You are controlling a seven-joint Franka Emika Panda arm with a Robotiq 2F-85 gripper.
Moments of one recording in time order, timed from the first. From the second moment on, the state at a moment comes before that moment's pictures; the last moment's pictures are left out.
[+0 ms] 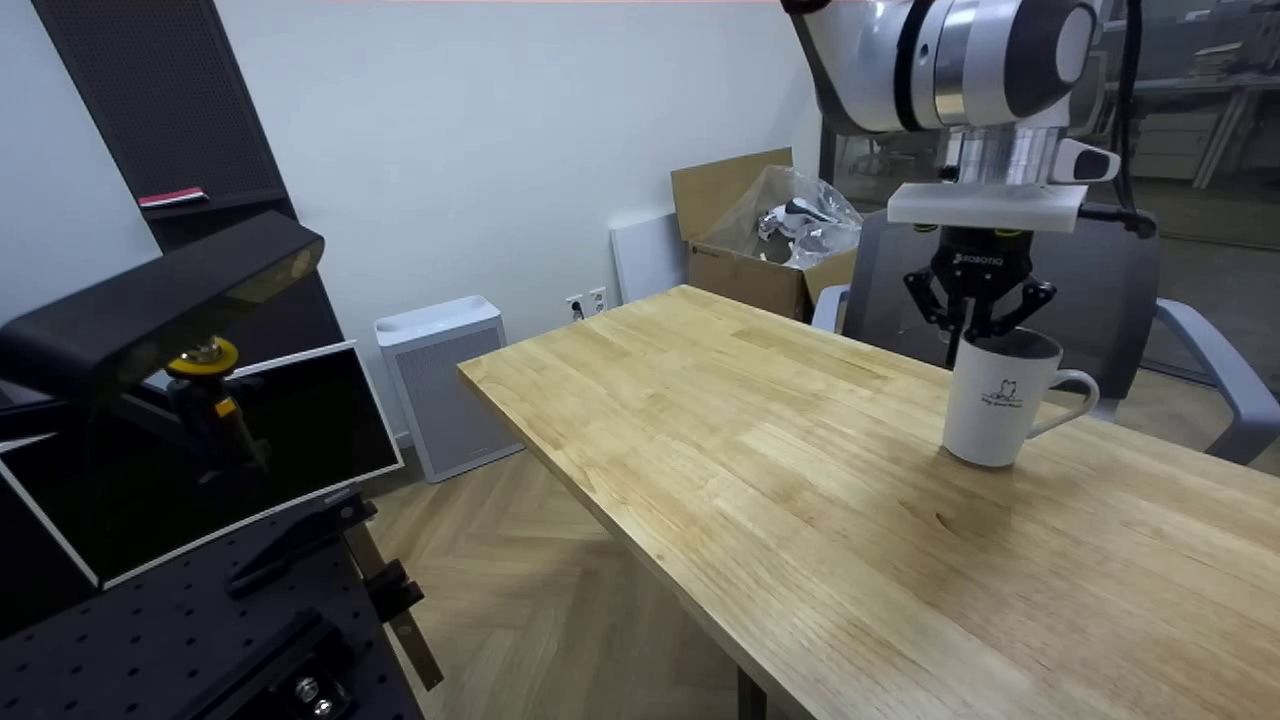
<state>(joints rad) 0.00 1.00 -0.01 -1.23 -0.04 2.16 -0.07</state>
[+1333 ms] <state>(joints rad) 0.11 0.95 -0.02 -1.30 -0.09 2.16 0.01</state>
